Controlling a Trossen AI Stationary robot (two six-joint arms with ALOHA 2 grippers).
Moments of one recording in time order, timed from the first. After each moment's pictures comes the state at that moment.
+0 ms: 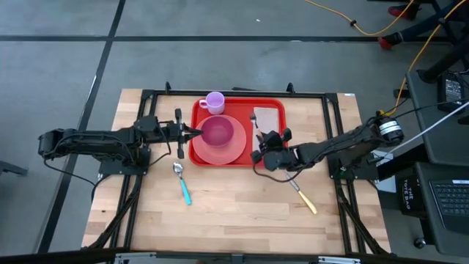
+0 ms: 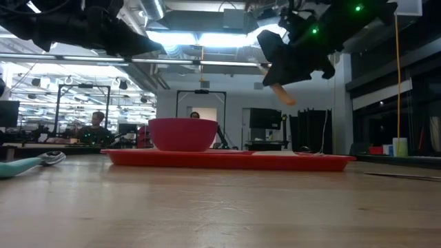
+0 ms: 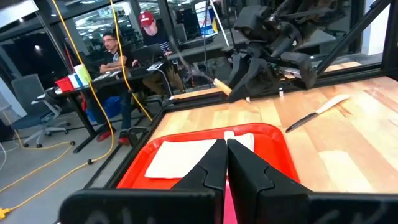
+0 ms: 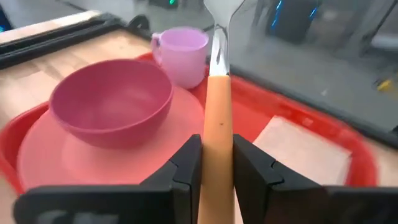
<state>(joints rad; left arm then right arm) 0.23 0.73 0.30 0.37 0.05 0.23 0.20 1.53 0.87 -0.11 0.99 0.67</state>
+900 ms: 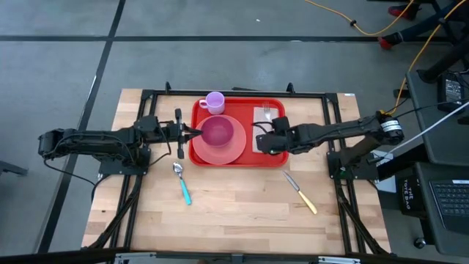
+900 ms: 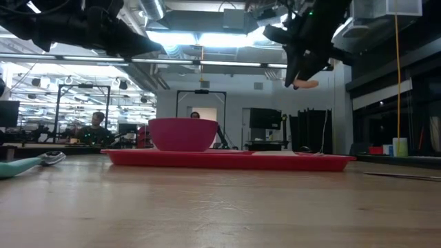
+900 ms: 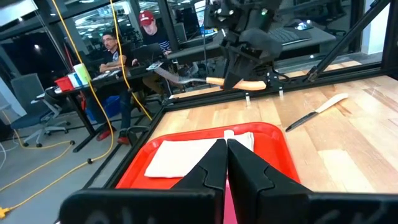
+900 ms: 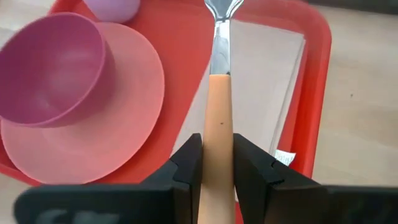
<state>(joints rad) 0.23 0.73 0.30 0.37 0.05 0.23 0.07 1.52 1.20 -0.91 0.62 1.28</state>
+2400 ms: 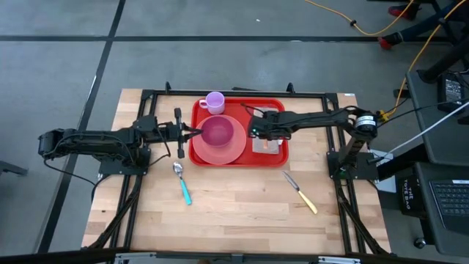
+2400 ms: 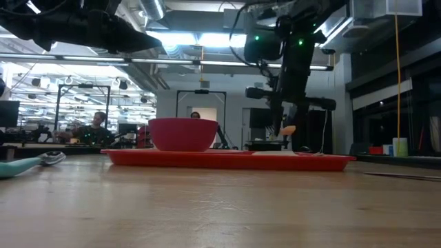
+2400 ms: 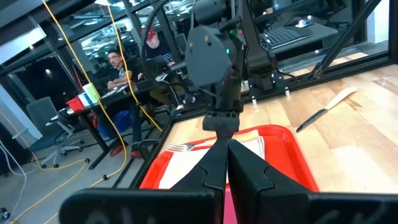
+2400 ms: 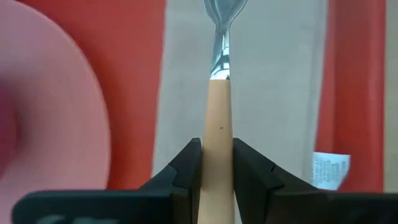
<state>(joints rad) 0.23 0.73 0.30 0.40 0.05 0.34 -0.20 1.77 1.20 -0.76 0.30 1.35</state>
